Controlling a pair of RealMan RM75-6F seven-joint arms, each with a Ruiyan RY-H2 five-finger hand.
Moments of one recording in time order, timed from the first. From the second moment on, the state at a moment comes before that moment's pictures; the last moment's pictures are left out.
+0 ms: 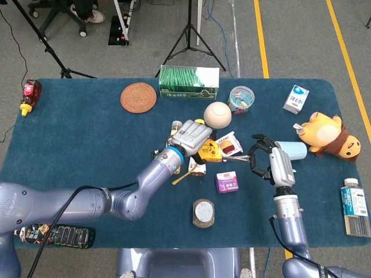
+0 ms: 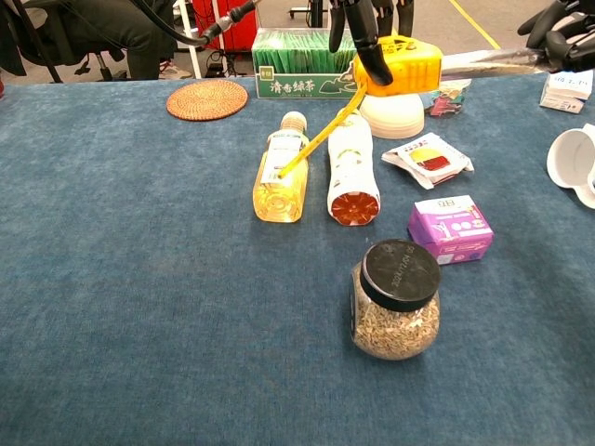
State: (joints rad) left arm -1.63 -1.37 -0.20 -1.63 0.15 0.78 0.56; right arm 0.43 -1.40 0.34 -1.90 -1.05 1.32 -0.05
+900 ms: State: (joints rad) left arm -1.57 -1.27 -0.13 -1.66 0.18 0.74 0.56; right arm 0.41 -1.37 0.34 -1.89 -1.05 1.33 -0.05
